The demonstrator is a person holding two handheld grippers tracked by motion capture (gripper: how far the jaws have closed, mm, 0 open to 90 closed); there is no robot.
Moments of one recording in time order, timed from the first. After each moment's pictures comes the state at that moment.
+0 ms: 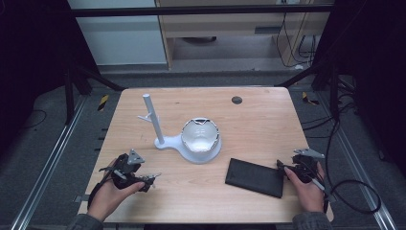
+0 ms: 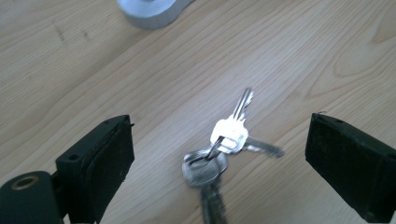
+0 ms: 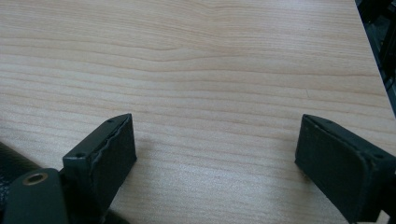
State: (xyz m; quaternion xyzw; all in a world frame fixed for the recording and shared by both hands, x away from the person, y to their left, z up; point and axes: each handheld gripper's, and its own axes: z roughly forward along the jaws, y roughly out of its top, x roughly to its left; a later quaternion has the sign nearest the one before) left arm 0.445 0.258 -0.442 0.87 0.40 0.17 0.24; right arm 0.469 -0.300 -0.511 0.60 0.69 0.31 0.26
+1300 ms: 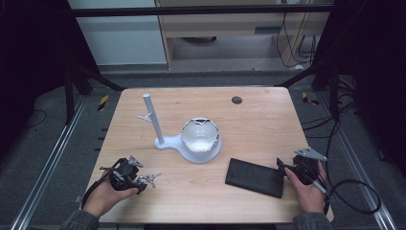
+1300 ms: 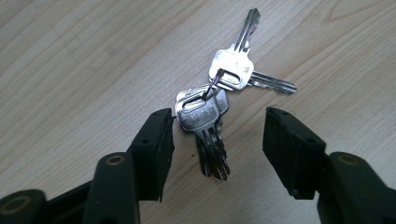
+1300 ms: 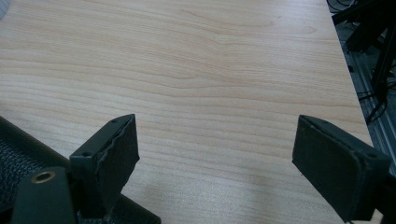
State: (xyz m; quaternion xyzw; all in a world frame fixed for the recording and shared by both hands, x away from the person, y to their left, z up) left arm 0.449 0.264 -0.461 0.90 0.40 0.09 0.16; right arm 0.458 -0.292 -0.494 0.58 0.68 0.34 0.30
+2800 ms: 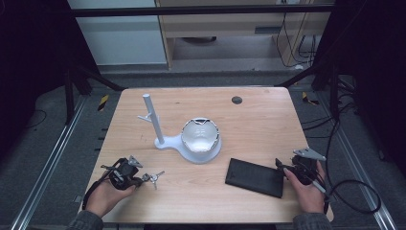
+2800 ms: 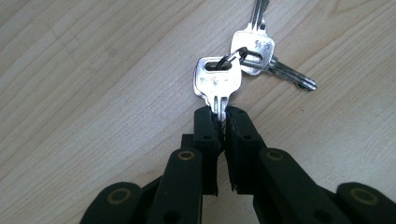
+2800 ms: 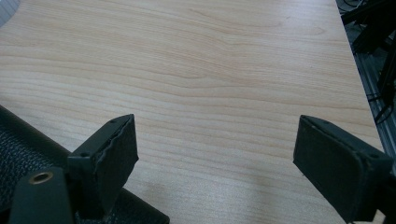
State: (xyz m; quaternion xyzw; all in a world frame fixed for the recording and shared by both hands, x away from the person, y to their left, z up) left arm 0.451 0.268 -0.463 0.90 0.39 0.09 0.17; right arm 0.458 -0.290 -0.494 0.57 0.69 0.34 0.29
